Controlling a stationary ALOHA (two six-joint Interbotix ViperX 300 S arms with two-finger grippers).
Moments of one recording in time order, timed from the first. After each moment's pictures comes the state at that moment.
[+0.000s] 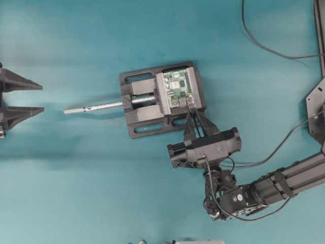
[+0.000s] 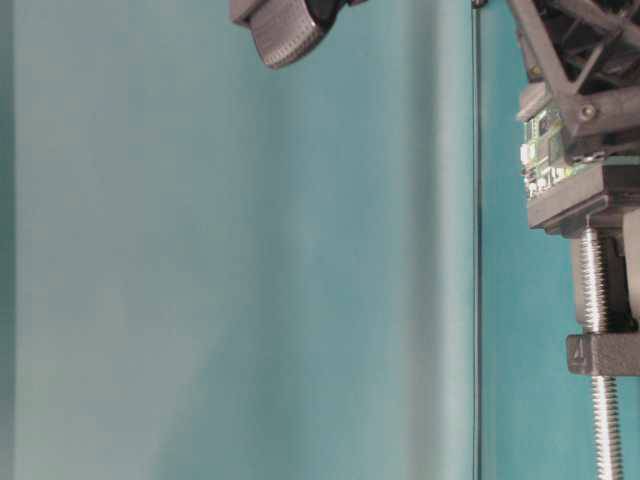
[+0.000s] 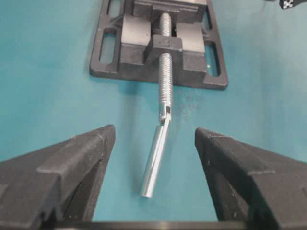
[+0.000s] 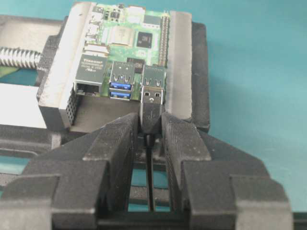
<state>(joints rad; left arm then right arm) 0.11 -1.11 1.57 -0.08 -0.15 -0.06 0.52 0.53 0.33 1.95 -1.68 -0.72</state>
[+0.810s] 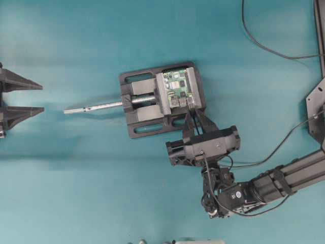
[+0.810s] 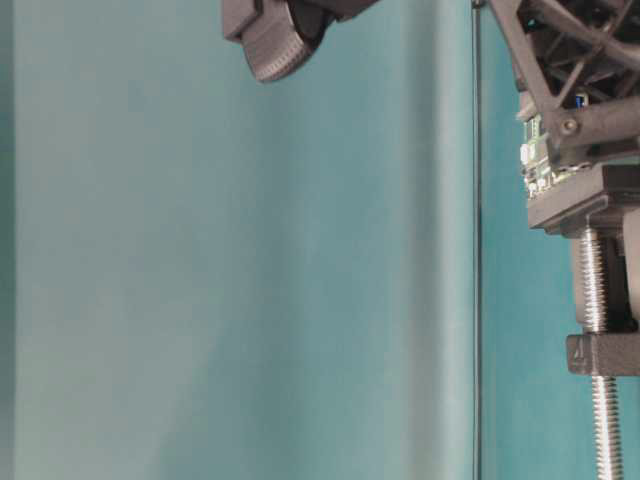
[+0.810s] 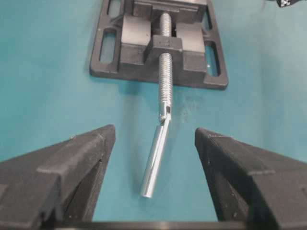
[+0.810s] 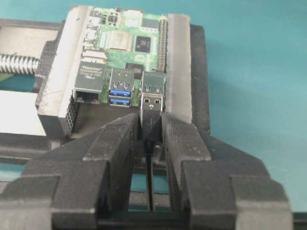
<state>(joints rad) 0.11 -1.11 1.57 -0.08 -0.15 -0.06 0.50 0.53 0.32 1.95 -1.68 -0.73</state>
